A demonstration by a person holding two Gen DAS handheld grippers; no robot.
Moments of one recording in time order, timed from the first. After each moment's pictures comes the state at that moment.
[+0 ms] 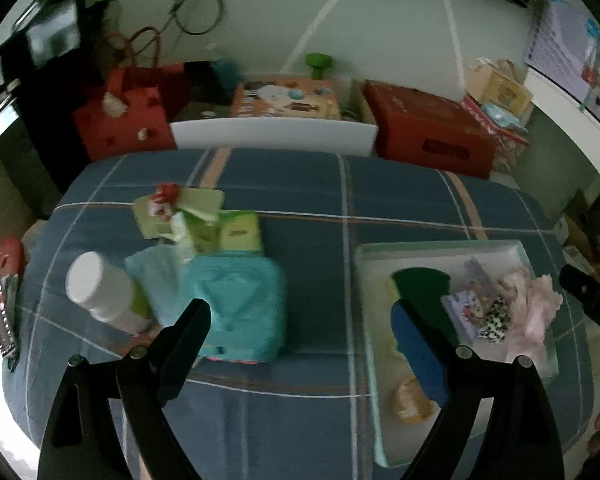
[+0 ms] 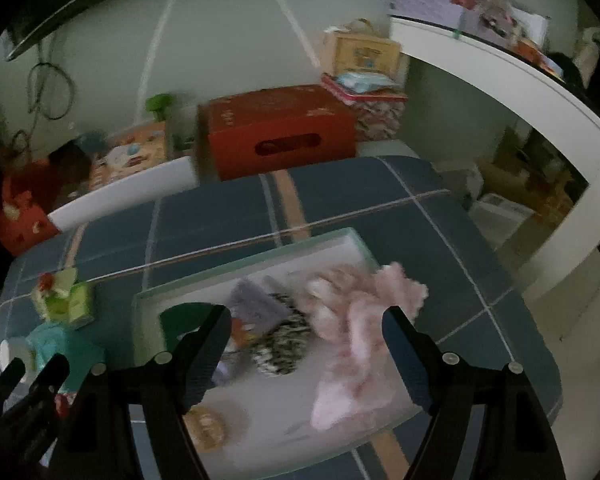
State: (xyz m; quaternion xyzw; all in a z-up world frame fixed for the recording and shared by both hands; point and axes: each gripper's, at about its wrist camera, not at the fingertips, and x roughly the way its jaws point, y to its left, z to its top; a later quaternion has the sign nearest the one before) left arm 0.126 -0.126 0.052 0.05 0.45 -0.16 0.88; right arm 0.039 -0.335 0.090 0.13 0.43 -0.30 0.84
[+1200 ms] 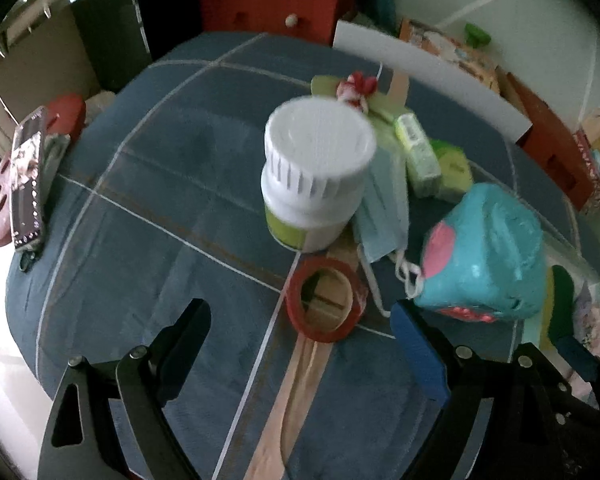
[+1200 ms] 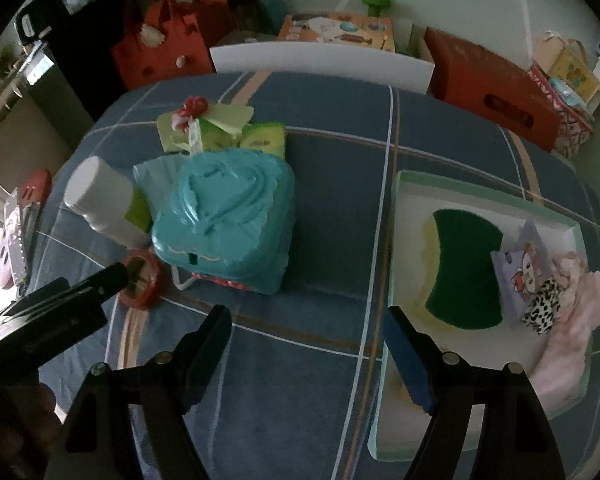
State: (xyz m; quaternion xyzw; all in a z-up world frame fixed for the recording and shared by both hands) left arm 0.166 0.030 -0.032 -0.04 0.57 -0.02 0.82; right arm 0.114 -0.144 -0.006 0.04 0.56 -0.06 0.83
